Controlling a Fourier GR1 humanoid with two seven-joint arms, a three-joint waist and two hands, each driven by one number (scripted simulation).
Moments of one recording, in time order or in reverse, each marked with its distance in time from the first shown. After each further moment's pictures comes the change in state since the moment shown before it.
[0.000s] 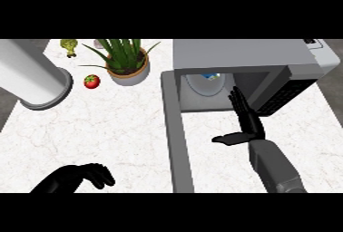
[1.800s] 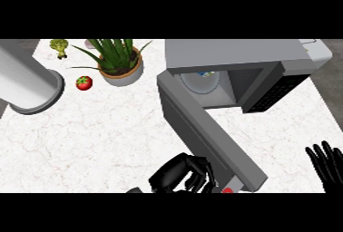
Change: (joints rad) left arm -0.498 -0.001 -0.790 0.631 -0.163 0.764 -0.151; right arm 0.957 -0.201 0.163 -1.282 -0.450 0.353 0.311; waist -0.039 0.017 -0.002
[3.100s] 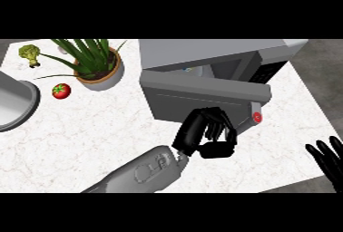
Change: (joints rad) left arm -0.522 -0.007 -0.165 0.246 0.442 0.616 0.000; right arm 0.037 -0.105 0.091 -0.457 -0.271 0.027 0.318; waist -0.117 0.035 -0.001
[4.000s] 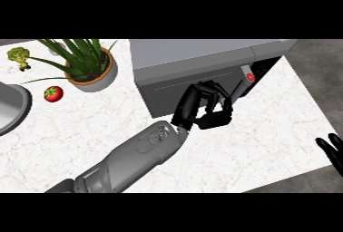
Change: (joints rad) left arm -0.155 -0.003 0.079 0.162 0.275 -0.015 -0.135; right arm -0.031 -0.050 -0.025 -0.095 -0.111 -0.070 0.116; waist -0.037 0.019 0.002
